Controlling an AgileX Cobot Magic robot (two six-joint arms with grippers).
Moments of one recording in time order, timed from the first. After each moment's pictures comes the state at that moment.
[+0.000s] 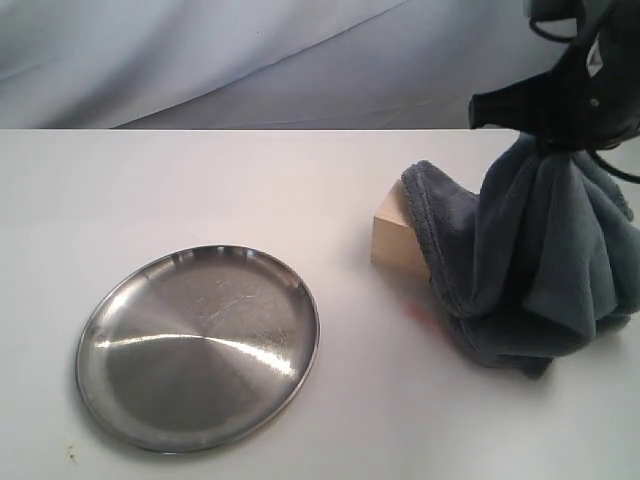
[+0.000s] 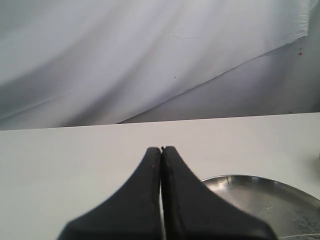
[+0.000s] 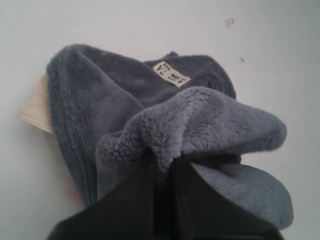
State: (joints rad) left arm -0.13 0.00 0.00 -0.12 0.13 0.11; right arm 0.54 1.52 -1.25 -0.41 0.90 0.63
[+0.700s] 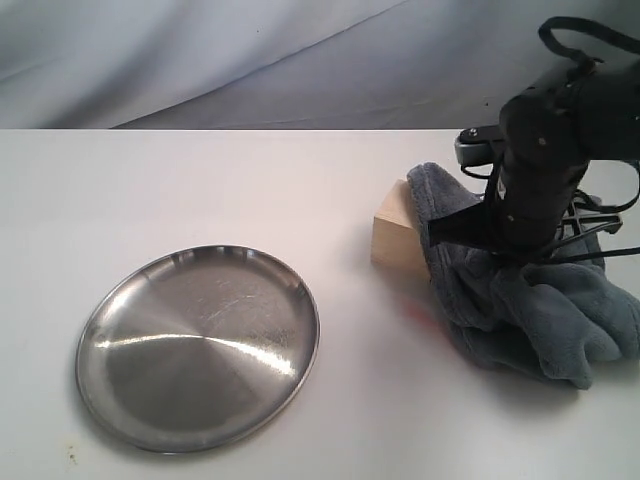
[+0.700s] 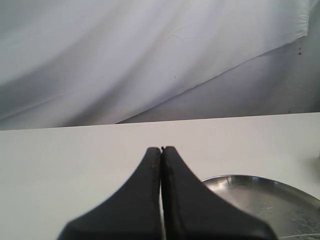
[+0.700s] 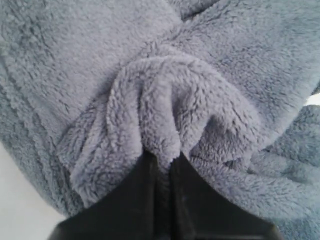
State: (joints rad) left arm -0.13 0.00 0.00 -0.12 0.13 0.11; right arm 0.54 1.82 -1.18 -0.34 0.85 0.63
